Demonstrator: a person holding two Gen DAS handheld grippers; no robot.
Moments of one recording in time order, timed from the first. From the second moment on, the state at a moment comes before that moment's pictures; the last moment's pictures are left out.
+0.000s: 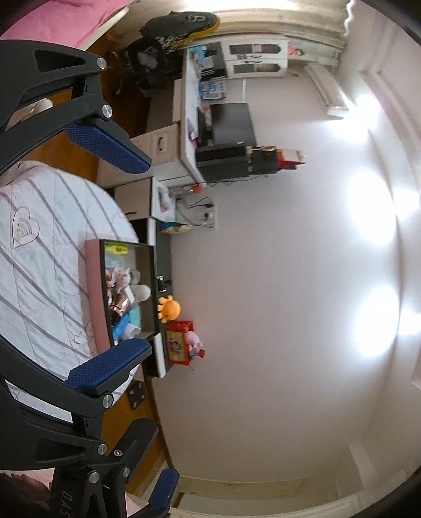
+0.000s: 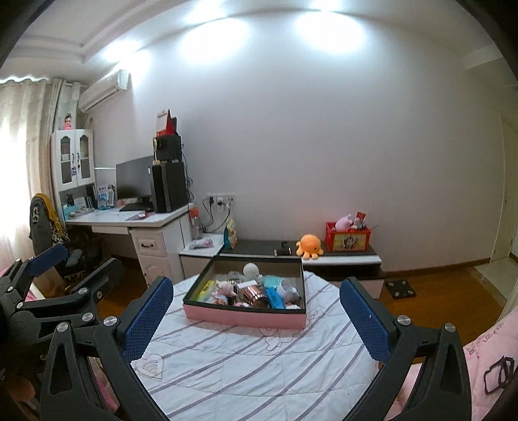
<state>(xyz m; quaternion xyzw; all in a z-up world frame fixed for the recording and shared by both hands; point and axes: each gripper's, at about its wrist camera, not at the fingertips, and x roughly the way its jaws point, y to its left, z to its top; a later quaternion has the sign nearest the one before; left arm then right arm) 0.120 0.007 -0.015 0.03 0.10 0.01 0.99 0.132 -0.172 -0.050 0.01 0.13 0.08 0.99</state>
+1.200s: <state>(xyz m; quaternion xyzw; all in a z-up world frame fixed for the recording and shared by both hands) 0.034 0.008 -0.012 0.04 0.01 0.02 1.00 0.037 -0.153 -0.043 -0.01 0.01 0.04 1.00</state>
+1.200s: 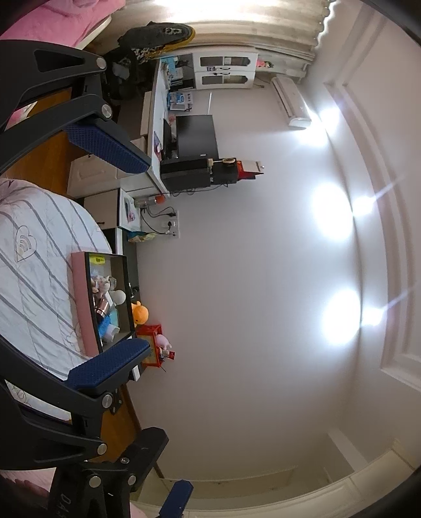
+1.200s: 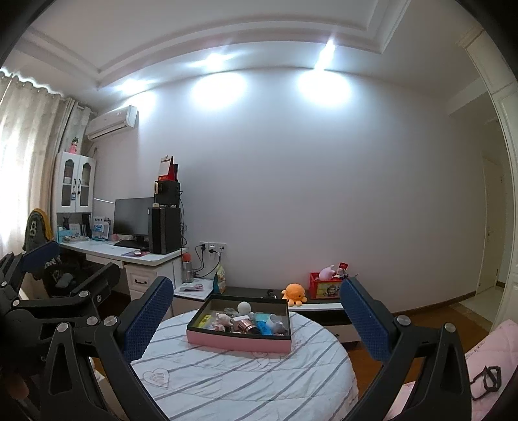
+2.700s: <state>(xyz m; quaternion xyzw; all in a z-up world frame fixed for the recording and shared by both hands) 0.034 0.008 -0.017 0.04 0.02 0.02 1.00 0.034 -0.147 -0.042 -0.02 0.02 0.02 1.00</state>
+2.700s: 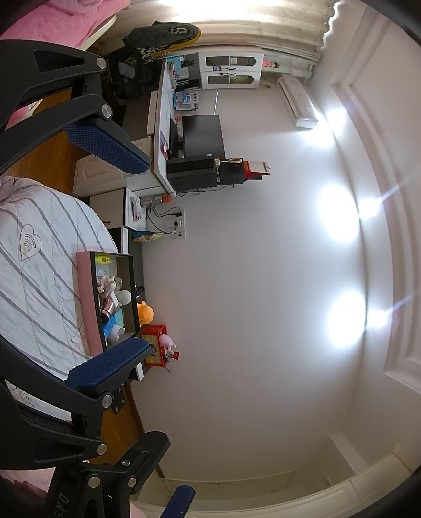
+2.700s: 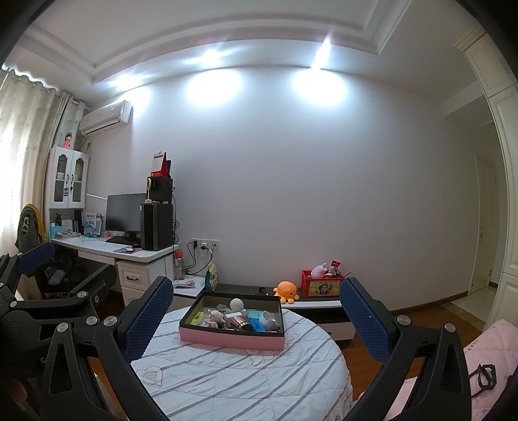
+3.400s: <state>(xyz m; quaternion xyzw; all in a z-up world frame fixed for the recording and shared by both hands) 0.031 0.020 -0.019 0.03 0.01 0.01 1.00 0.032 -0.146 -0.041 -0.02 0.02 0.02 1.00</state>
